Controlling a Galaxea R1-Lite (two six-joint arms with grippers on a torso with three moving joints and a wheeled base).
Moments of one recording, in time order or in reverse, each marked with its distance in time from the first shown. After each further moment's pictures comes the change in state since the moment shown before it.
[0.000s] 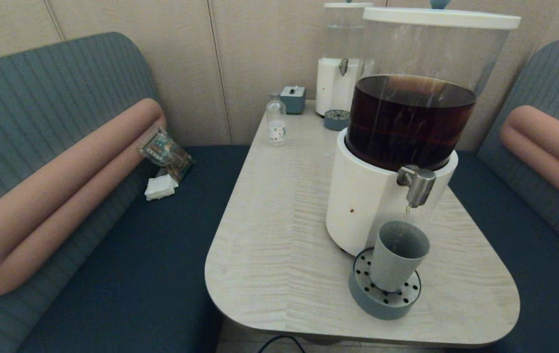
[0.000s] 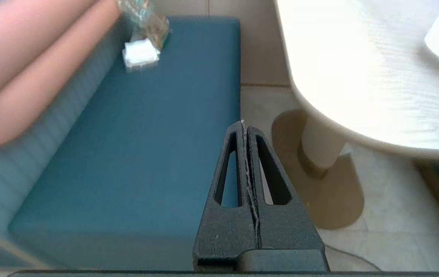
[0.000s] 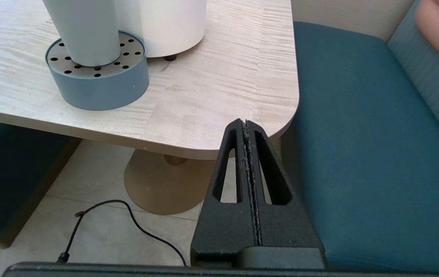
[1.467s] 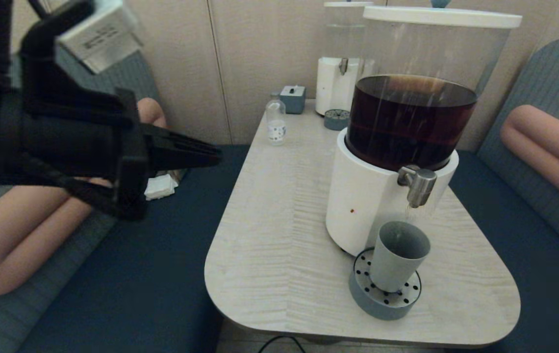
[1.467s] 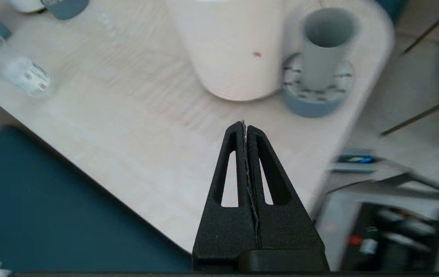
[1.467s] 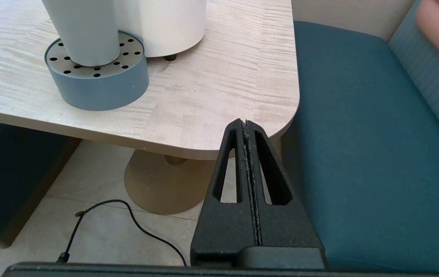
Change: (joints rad) left arm -0.420 1.433 -1.364 0.334 -0.477 0.559; right arm 0.000 0.000 0.000 0.000 -0.001 0.000
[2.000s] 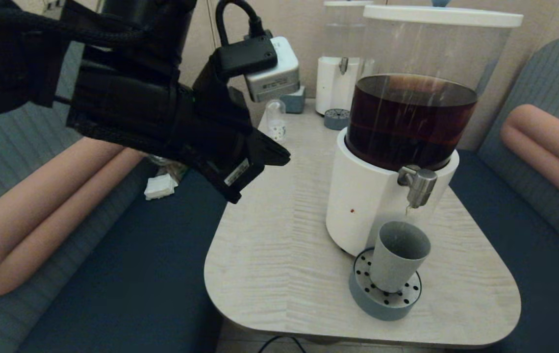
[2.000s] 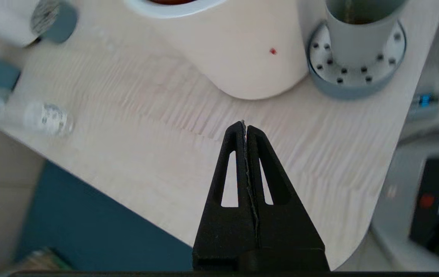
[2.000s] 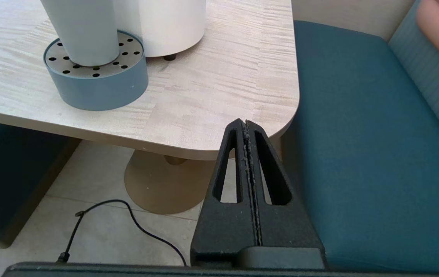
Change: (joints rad) left arm -0.191 0.305 -0.372 0.201 0.232 0.242; right arm 0.000 0.000 0.000 0.000 0.000 0.000
